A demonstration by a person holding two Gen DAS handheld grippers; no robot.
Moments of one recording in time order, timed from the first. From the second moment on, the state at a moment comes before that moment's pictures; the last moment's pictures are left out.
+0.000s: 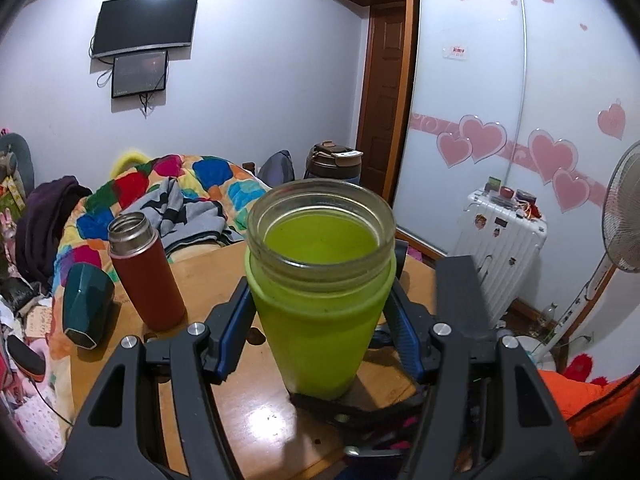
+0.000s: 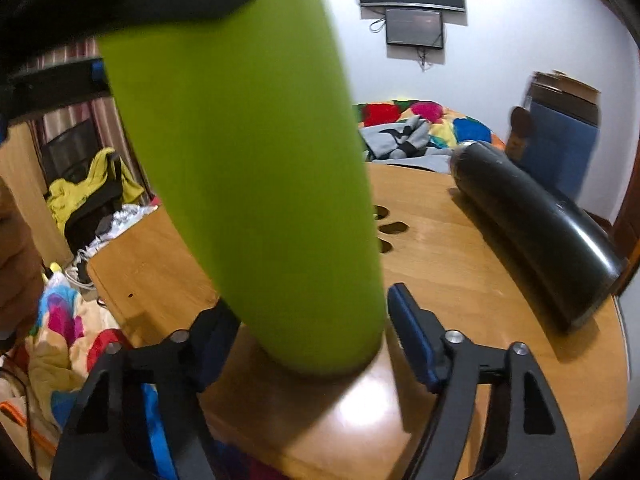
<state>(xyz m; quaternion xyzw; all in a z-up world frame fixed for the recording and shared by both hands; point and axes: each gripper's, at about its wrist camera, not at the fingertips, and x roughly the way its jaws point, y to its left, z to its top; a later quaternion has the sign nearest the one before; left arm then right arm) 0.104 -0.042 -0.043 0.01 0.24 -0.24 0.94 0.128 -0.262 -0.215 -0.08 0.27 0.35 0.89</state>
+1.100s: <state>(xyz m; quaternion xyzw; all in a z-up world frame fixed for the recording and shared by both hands) 0.155 0.036 -0.090 -0.15 0.28 -0.20 0.93 0.060 -0.267 -0.205 -0.09 0.19 0.37 0.91</state>
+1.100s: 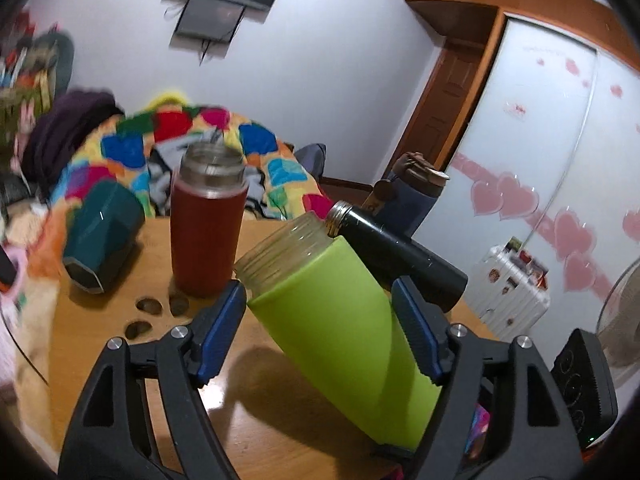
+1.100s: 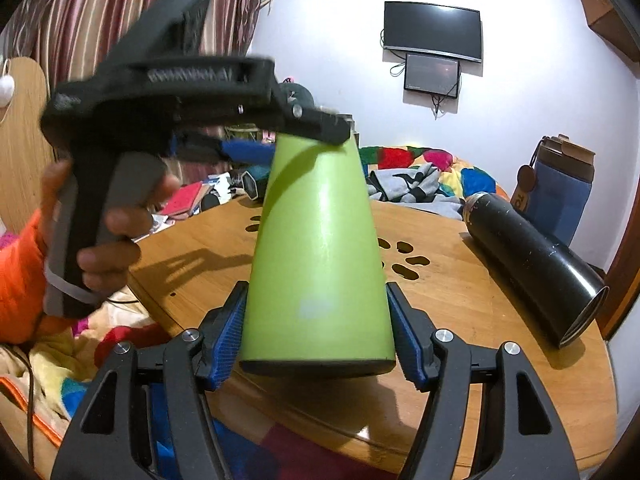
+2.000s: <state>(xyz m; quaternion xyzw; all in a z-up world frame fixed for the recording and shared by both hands) 0.137 -0.003 -0.098 -0.01 0.26 -0.14 0.95 0.074 -0.268 -0.214 -0.08 0.23 0.36 0.90</state>
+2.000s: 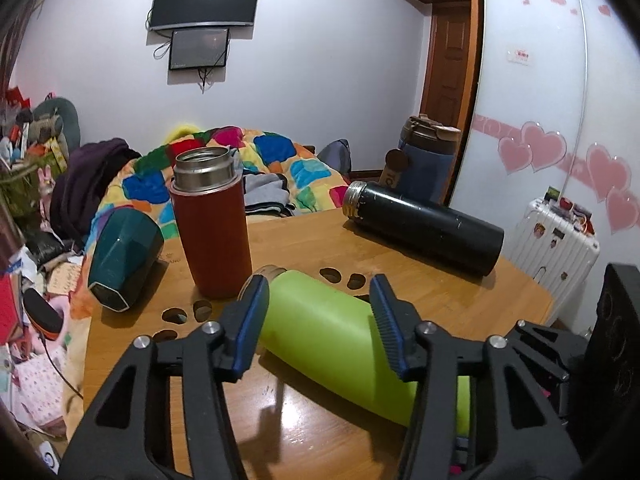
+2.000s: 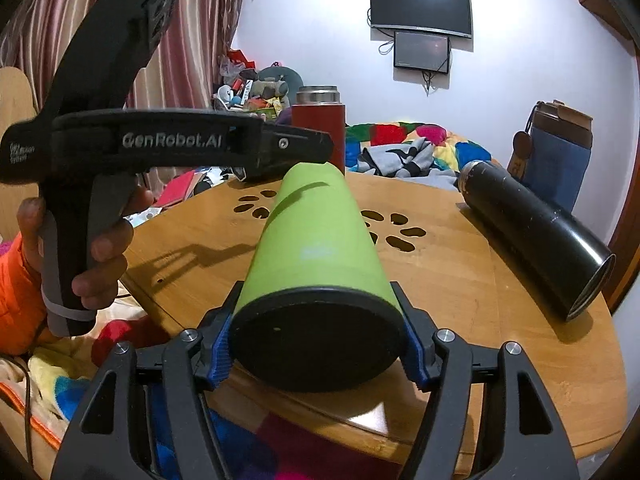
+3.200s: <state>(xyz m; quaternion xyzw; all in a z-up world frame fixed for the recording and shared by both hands) 0.105 0.029 0.012 -0.06 0.25 -0.26 0.93 0.081 -0.240 -0.094 -0.08 0.15 0.33 0.93</state>
